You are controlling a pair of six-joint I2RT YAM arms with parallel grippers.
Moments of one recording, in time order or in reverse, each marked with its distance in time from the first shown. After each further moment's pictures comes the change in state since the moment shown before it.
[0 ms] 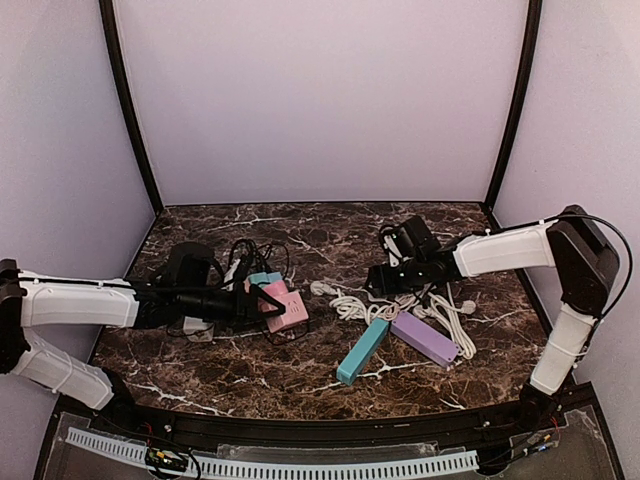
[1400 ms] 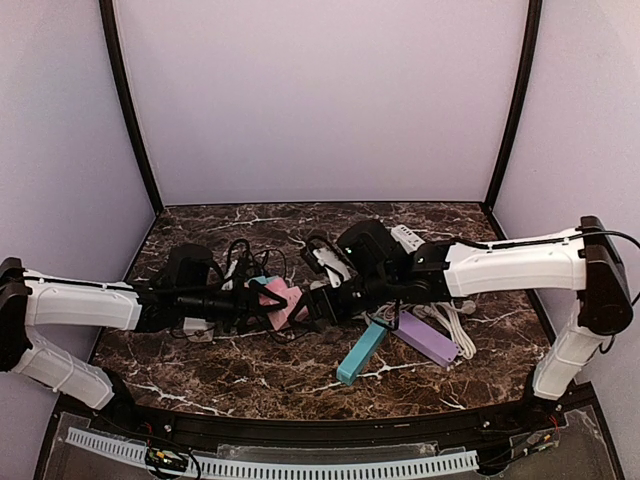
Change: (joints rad) left arm 0.000 0.013 -0.032 0.119 0.001 -0.194; right arm 0.397 -0.093 0.156 -0.063 -0.269 0.087
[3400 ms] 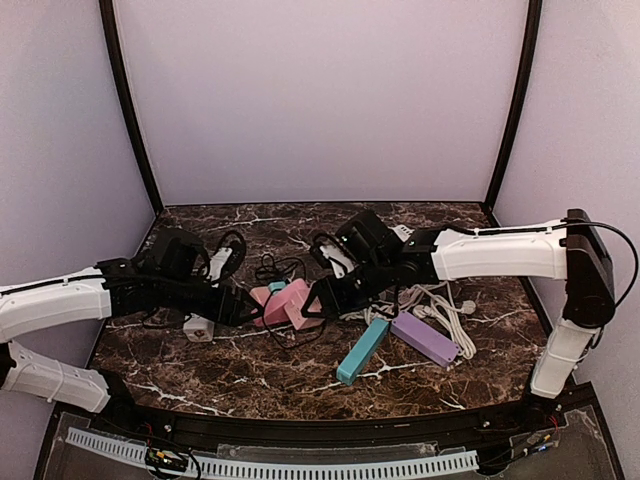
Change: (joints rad) left arm -0.020 -0.184 0.165 -0.567 -0.221 0.666; right arm -0.082 0.089 0.103 -0.150 -0.053 0.047
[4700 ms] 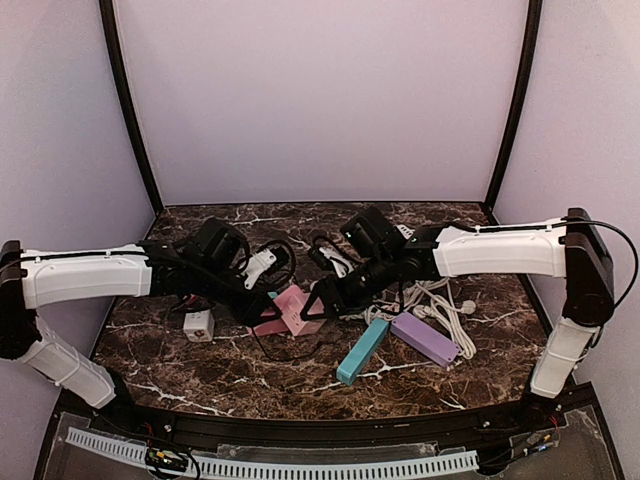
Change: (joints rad) left arm -0.065 0.279 0.203 -0.069 -0.084 0.432; right arm -0.036 0.000 -0.004 0.001 -0.173 -0.008
